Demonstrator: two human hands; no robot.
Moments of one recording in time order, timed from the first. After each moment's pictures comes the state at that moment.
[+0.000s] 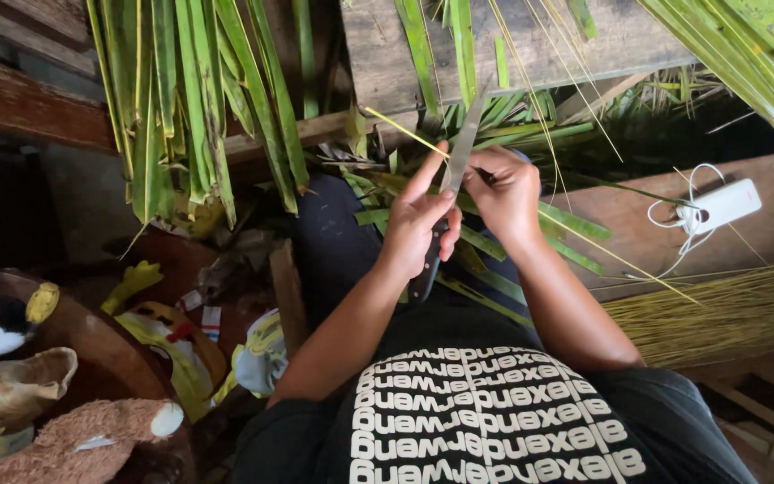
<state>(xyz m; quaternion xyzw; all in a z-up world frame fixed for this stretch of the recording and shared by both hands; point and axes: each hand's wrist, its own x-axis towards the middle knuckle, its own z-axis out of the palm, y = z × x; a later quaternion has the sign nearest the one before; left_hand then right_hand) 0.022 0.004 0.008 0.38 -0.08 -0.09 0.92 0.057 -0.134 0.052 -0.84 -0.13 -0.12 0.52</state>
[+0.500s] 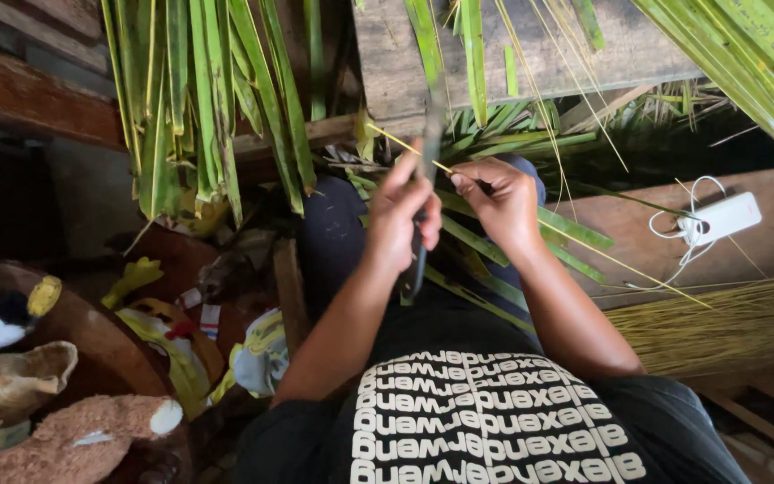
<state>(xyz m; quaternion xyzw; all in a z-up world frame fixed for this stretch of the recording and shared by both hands) 0.030 0.023 0.017 0.39 0.04 -0.05 0.92 0.055 -0.128 0.051 -0.83 -0.13 -0.08 0.53</state>
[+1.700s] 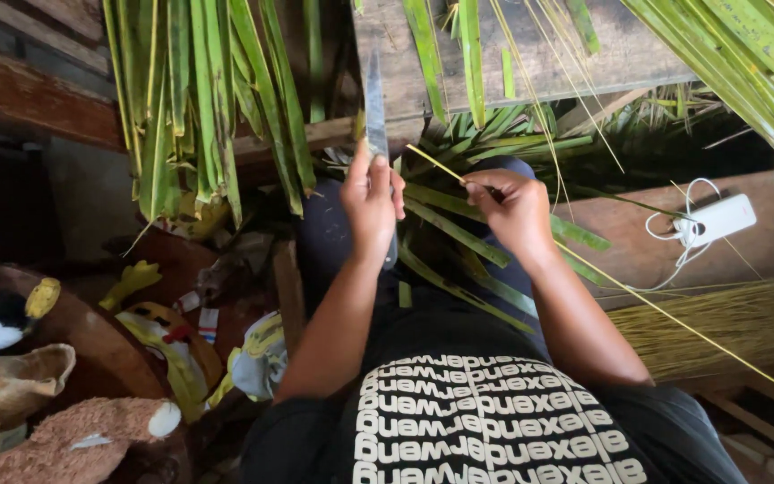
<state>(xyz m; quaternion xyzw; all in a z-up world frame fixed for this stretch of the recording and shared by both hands) 0.058 0.041 -0.025 0.56 0.11 0.18 0.80 0.046 -0.148 0.049 -0.87 -0.11 -0.04 0.48</state>
